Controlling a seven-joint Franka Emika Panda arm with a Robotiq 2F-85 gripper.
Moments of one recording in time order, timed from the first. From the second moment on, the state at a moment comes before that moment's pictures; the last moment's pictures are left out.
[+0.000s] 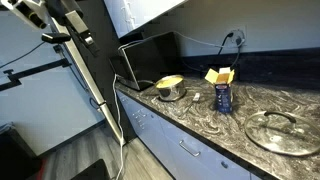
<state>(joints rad) 0.04 -0.68 0.33 -2.35 -0.01 1.81 0.40</state>
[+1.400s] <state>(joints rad) -0.06 -0.40 0.04 -2.36 0.27 1.92 0.48</state>
